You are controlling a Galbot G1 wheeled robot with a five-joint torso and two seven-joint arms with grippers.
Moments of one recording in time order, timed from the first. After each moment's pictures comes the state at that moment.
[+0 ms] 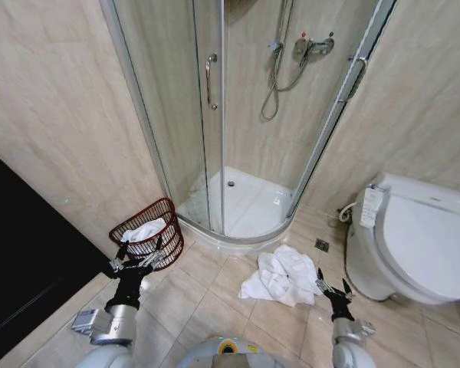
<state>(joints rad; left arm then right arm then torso) 1.87 -1.50 -0.63 -2.47 -0.29 0.05 -0.05 -1.65 1.35 0.75 1.61 0.60 0.35 0.02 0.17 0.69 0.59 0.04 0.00</state>
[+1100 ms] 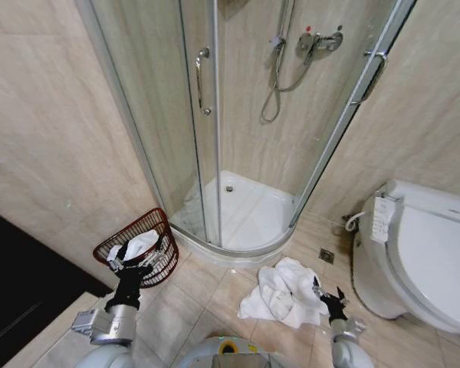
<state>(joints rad) 1.87 -1.50 -0.63 -2.47 -0.29 0.05 -0.05 -1.45 1.26 0.74 1.19 0.59 0.19 -0.12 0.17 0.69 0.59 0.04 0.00</state>
